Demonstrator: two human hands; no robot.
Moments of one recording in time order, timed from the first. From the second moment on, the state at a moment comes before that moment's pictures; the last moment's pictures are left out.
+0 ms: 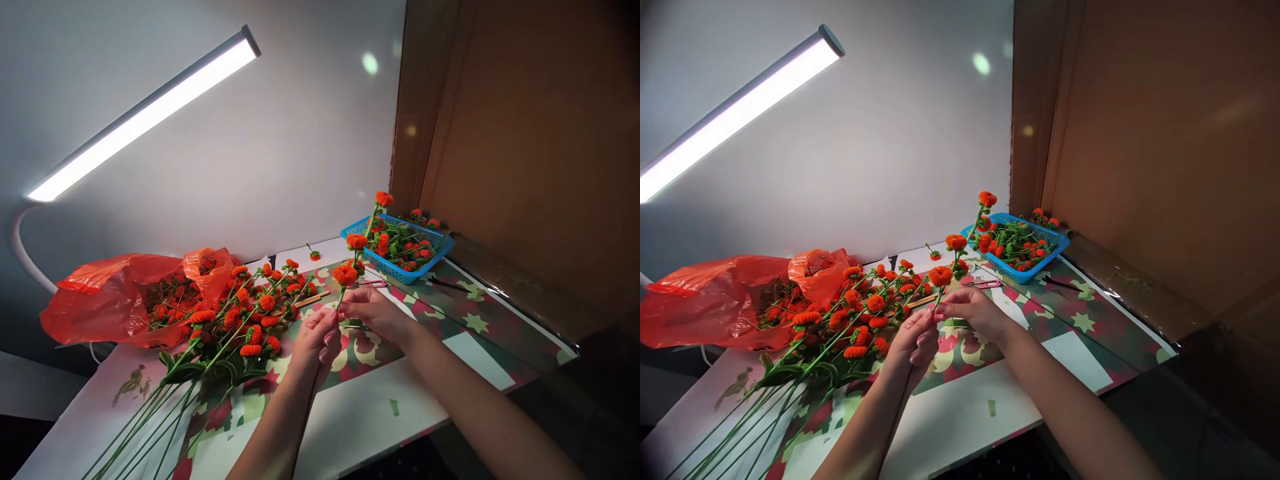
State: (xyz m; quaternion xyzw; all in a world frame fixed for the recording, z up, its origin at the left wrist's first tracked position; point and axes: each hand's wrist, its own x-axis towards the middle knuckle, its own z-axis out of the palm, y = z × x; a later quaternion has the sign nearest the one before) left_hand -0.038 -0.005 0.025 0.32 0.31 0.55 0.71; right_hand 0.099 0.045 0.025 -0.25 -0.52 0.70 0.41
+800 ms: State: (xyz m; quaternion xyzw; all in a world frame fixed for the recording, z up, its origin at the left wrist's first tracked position) left_hand -0.035 -0.004 0.021 0.30 0.33 0.55 0.71; right_hand 0.092 0.041 0.026 -0.20 -0.49 0.73 0.44
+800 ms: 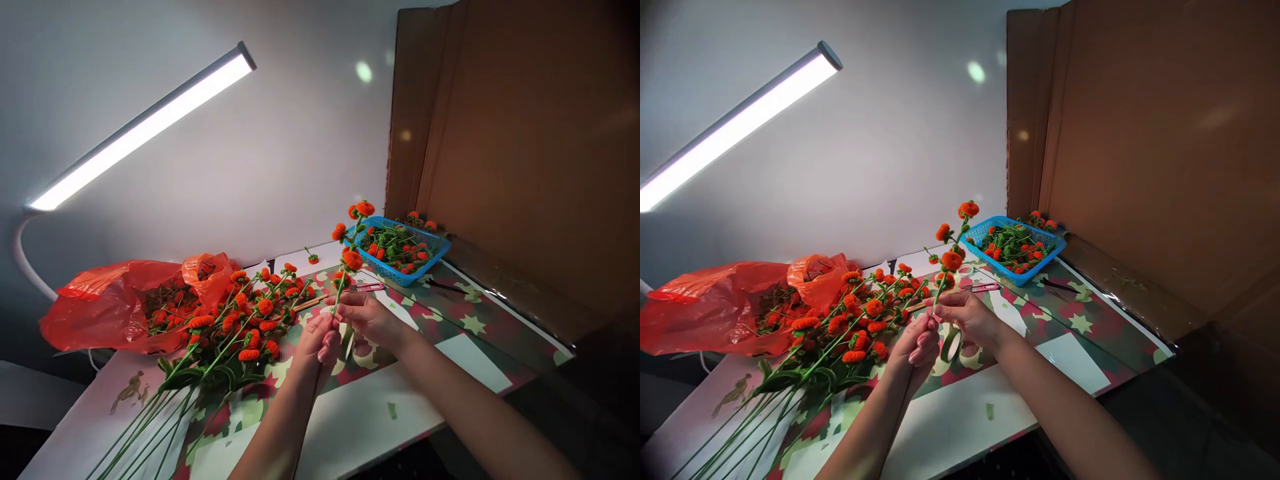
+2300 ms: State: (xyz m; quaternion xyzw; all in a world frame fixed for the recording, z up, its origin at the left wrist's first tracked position) left_hand -0.033 0.000 0.017 0.34 0.37 0.53 0.68; right_hand 0.099 0.055 0.010 -0.25 -0.38 0.82 0.36
